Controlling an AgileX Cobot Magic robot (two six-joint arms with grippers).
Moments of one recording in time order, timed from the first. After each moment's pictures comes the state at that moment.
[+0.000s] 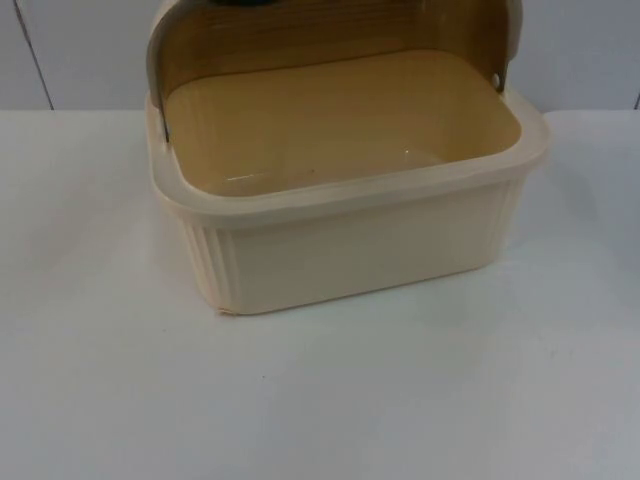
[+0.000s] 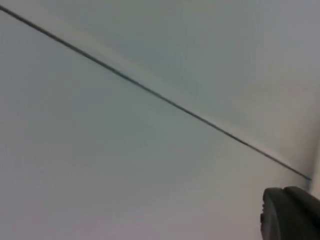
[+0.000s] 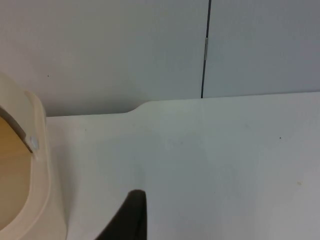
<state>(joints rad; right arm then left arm) -0.05 1.05 -0.89 0.00 0.40 0.01 -0.42 1.83 -1.55 0.09 0.17 0.81</state>
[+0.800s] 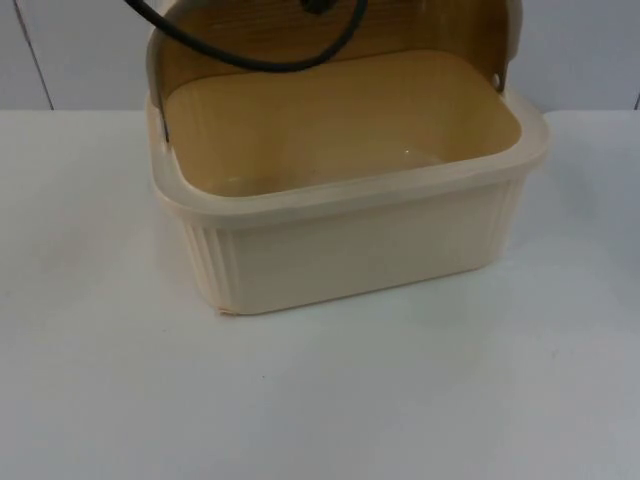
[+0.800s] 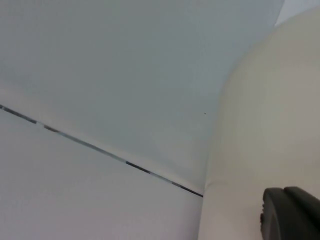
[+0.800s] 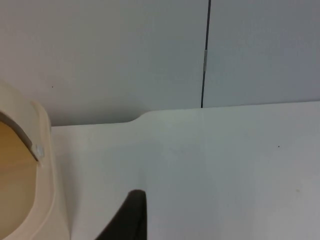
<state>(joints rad) -0.05 1.01 -0.89 0.00 0.40 0.01 -0.42 1.91 -1.55 -0.70 0.25 1.54</state>
